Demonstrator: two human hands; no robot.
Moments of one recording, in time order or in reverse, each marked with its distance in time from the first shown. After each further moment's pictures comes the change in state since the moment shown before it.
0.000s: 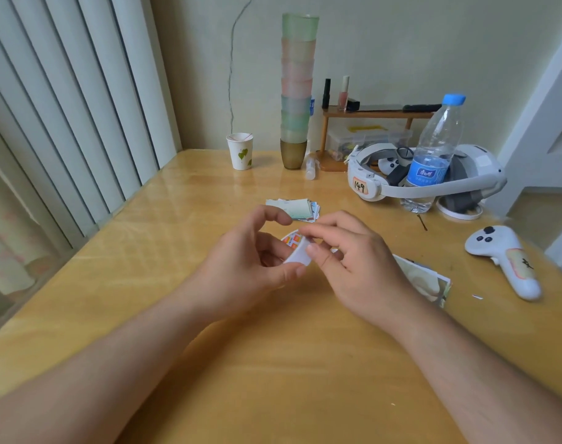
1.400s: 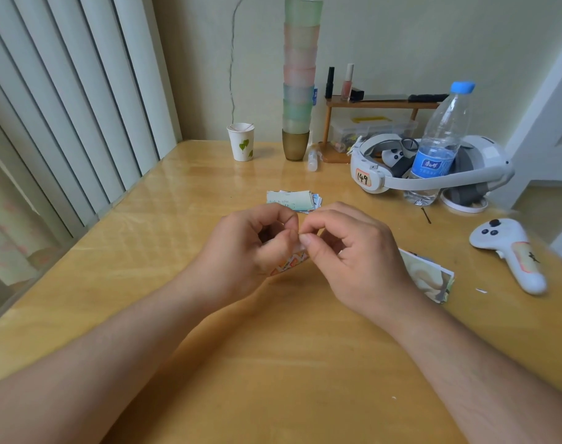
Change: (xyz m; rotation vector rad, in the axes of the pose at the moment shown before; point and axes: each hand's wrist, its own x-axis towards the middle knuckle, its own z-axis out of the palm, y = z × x) left_hand 0.005 0.004 0.004 0.099 0.059 0.167; right_hand 0.002 -0.016 0.000 0.020 0.128 -0.197
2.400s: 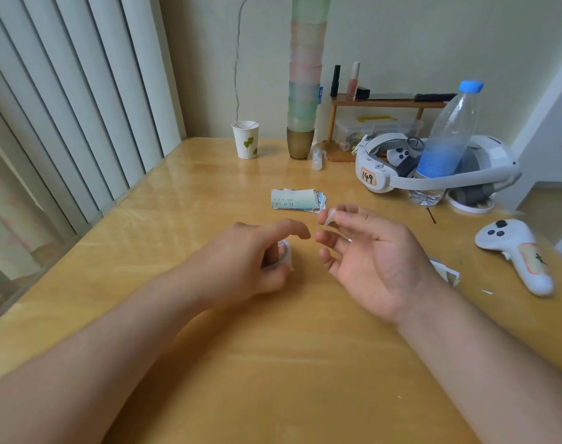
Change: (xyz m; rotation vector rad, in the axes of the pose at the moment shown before) left_hand -0.003 -0.016 -0.017 0.662 -0.189 0.127; right_hand 0.012 -0.020 -0.009 1.210 0.047 0.962
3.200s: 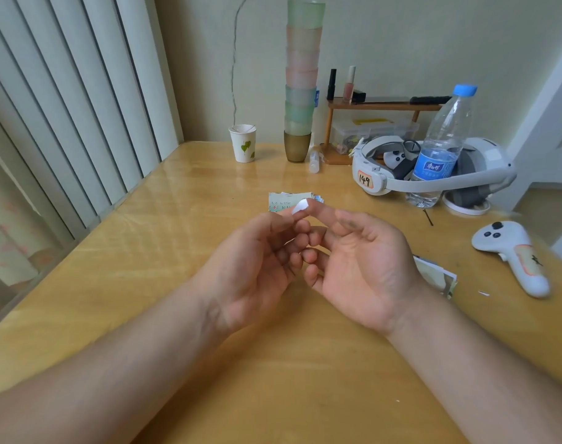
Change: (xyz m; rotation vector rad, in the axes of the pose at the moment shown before) left_hand 0.014 0.054 0.002 -1.688 0.121 -0.683; right_hand 0.006 0.009 -0.001 0.112 -0.174 0.157
